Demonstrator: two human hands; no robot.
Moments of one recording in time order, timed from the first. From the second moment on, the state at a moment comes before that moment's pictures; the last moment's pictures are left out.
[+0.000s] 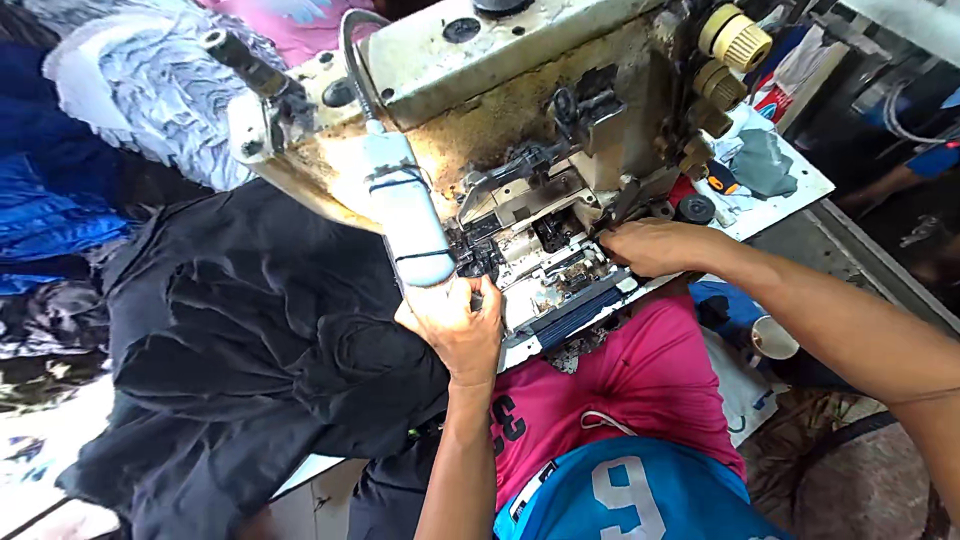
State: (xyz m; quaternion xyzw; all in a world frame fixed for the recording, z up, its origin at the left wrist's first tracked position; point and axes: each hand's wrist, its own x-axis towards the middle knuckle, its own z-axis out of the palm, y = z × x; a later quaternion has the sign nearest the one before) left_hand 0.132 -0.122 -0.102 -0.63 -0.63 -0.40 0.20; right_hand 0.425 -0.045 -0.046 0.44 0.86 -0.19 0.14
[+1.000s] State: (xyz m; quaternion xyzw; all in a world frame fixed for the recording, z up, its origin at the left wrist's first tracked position) left_hand 0.129 -0.121 -0.106 -0.64 -0.64 -0.38 0.20; right_hand 0.494 -0.082 -0.039 0.48 0.87 -0.05 -0.02
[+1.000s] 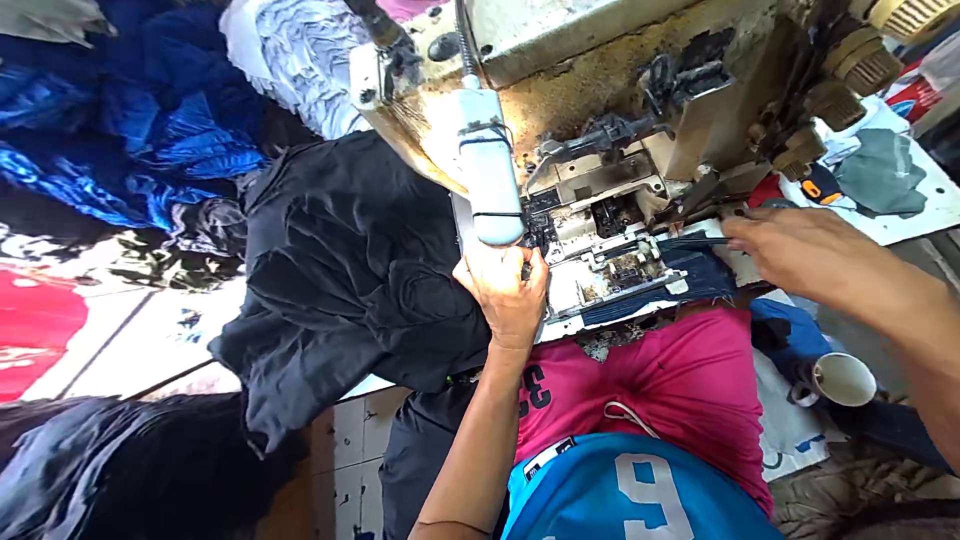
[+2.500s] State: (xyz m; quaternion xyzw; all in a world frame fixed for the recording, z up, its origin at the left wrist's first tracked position) left_hand 0.126 -0.120 -0.105 -0.64 -0.63 -0.41 0.16; right_hand 0.301 -0.048 -0.008 0.50 0.83 -0.16 -0.19
